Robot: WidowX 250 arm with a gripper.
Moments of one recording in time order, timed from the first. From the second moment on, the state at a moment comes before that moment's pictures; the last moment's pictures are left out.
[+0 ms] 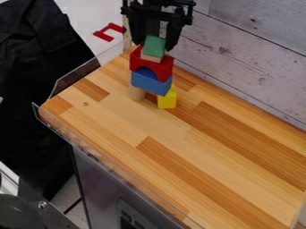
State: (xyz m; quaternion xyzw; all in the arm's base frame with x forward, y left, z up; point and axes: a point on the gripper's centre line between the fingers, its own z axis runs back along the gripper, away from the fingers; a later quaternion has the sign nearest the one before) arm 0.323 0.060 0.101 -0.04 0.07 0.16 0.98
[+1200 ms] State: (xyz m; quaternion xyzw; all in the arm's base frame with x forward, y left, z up) arm 0.326 0.026 0.119 -0.01 0.05 0.13 0.99
